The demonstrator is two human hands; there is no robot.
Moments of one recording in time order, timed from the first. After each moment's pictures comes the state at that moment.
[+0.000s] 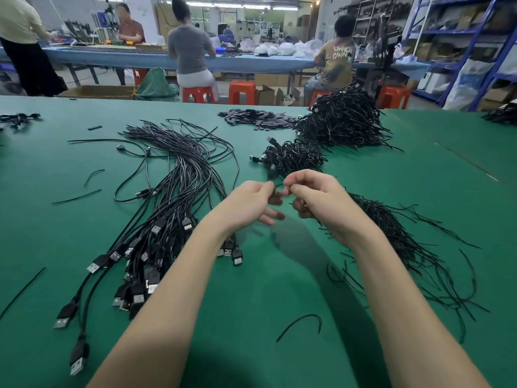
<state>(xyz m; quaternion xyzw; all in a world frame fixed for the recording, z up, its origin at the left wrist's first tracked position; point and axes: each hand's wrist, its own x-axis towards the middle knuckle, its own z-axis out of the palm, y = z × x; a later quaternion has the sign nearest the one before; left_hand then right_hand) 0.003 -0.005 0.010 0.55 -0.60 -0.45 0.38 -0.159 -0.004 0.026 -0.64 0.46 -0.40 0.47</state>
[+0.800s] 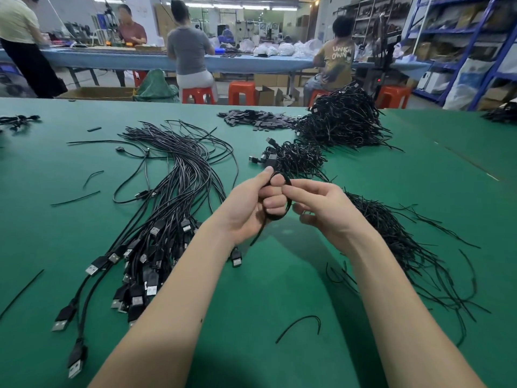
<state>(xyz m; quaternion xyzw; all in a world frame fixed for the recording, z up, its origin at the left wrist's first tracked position) -0.009 0.005 0.015 0.27 -0.36 -0.72 0.53 -0.166 -0.008 0.009 -0.56 0.42 -0.42 0.58</state>
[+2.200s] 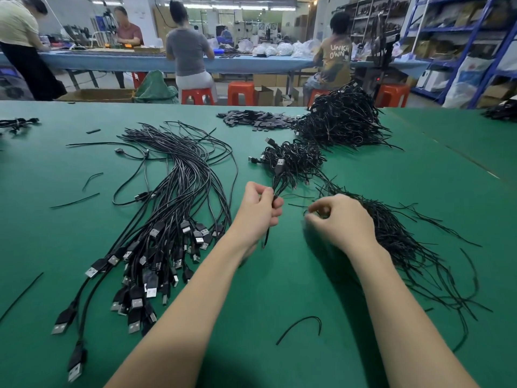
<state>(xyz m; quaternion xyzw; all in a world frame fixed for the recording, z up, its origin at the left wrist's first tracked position) -0.025 -0.007 -0.021 0.48 -0.45 -0.49 0.57 -0.192 -0.021 -0.018 -0.71 0.66 -0.22 0.09</state>
